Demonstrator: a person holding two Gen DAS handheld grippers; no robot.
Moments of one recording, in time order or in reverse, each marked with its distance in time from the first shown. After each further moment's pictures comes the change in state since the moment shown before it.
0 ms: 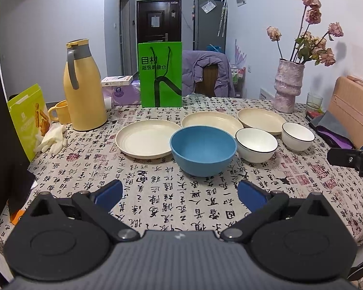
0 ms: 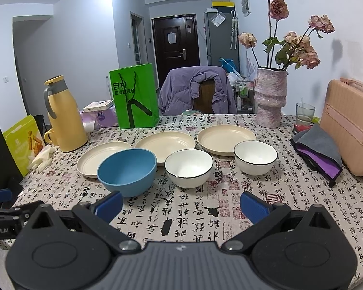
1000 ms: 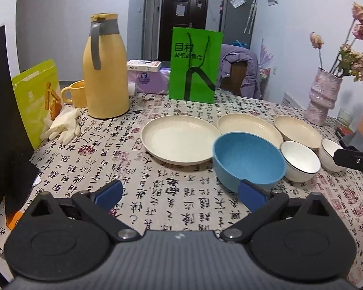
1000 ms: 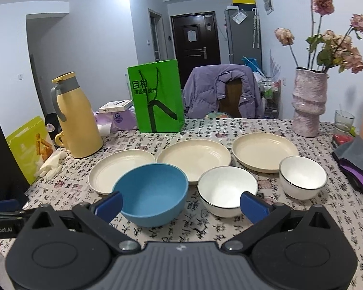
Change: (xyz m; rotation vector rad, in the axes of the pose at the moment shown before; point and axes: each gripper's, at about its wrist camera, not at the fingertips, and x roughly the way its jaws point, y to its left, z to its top) left arm 0.074 0.071 0.024 -0.131 0.055 0.051; right arm 0.097 0.040 0.038 -0.029 0.007 0.104
